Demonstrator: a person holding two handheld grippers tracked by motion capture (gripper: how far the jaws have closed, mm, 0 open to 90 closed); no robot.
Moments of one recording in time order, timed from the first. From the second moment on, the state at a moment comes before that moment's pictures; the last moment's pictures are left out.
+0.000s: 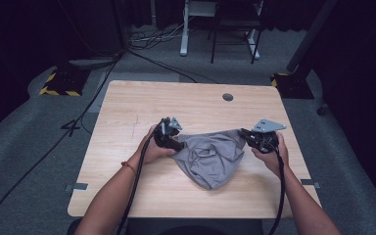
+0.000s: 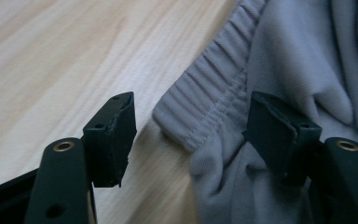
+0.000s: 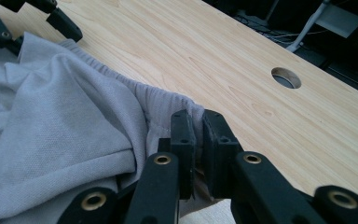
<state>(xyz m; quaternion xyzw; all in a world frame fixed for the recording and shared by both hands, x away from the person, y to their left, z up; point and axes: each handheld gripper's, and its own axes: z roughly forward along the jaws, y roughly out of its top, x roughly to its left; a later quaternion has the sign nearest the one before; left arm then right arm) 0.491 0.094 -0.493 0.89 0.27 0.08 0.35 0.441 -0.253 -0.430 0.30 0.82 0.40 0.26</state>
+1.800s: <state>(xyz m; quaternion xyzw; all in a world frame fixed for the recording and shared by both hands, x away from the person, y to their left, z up) 0.495 0.112 -0.374 0.83 0.25 0.27 0.42 0.463 -0.248 -0.365 0.32 0.77 0.45 0.32</state>
